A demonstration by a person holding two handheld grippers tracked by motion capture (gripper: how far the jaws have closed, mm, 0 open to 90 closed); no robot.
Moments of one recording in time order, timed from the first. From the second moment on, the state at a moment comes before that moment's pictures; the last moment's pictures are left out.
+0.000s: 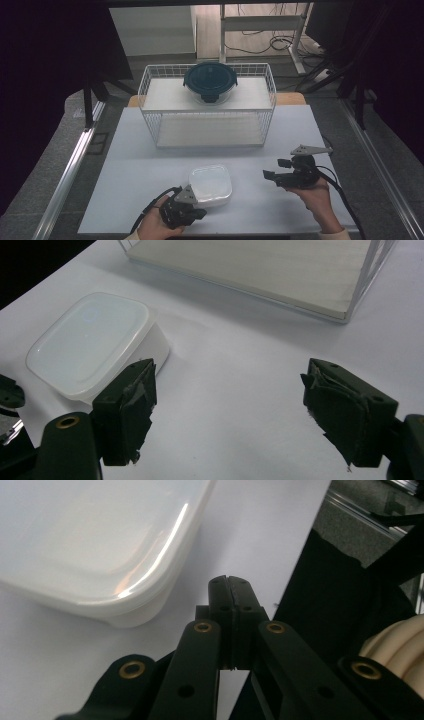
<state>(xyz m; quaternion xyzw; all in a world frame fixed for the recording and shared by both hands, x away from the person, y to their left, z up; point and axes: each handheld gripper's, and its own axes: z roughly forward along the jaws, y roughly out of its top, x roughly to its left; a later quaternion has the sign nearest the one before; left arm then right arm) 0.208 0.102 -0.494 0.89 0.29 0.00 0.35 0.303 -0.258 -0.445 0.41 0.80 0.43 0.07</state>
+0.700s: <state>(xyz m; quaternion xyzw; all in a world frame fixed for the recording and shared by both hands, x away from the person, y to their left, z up) 0.253 0.124 -0.496 0.87 0.36 0.03 0.33 0.304 -0.259 -0.446 0.41 0.80 0.42 0.07</state>
